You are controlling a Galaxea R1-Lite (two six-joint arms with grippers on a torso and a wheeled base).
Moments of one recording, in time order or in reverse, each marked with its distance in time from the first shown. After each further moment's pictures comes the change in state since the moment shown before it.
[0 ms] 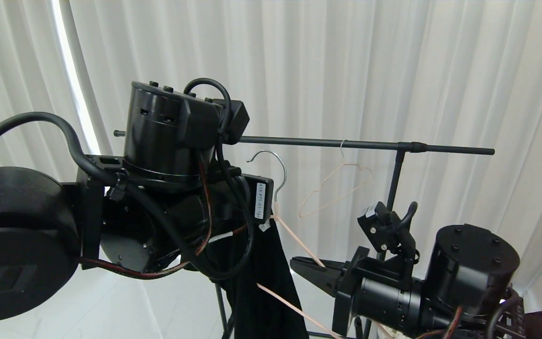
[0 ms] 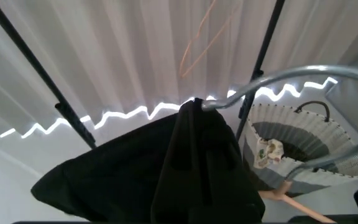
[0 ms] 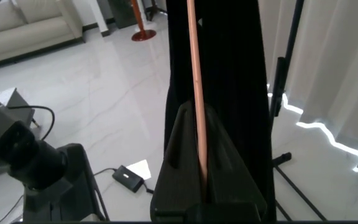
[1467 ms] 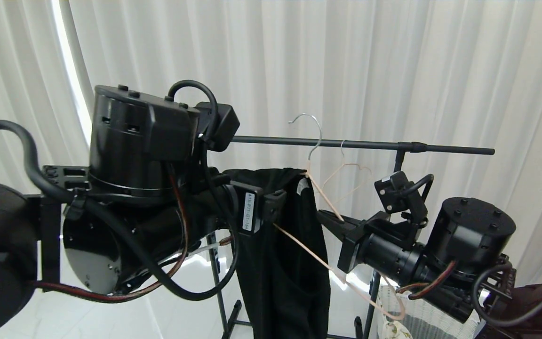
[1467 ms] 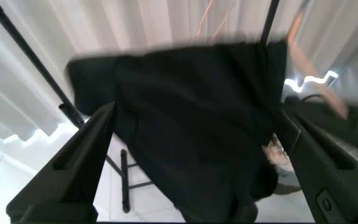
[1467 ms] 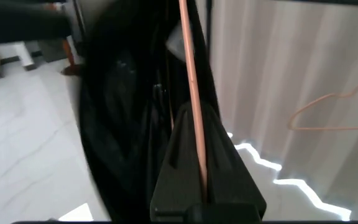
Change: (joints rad) left arm -0.012 -0.072 0.076 -0.002 0.000 0.031; right arm -0.134 0.026 -0.064 -0.053 -0.159 -0.118
